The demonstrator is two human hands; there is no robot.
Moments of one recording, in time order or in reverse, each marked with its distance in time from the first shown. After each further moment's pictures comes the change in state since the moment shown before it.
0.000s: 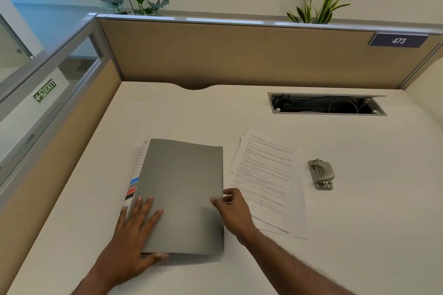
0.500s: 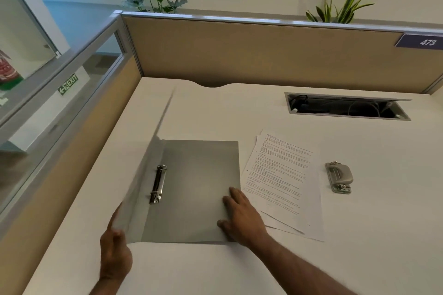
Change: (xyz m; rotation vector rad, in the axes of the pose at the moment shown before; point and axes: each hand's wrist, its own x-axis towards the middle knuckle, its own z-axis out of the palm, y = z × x) left_hand -0.035 -0.001 0.013 -1.032 0.794 -0.664; right_hand 0.011 0.037 0.014 -0.884 -0.126 -0.443
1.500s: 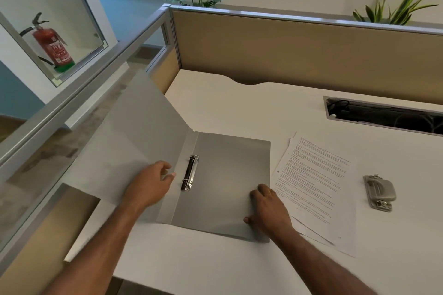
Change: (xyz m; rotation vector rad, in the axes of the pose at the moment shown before) left_hand 0.096 0.049 -0.007 0.804 -0.341 -0.119; right_hand 0.016 -0.014 -0.010 -0.172 -0.022 0.000
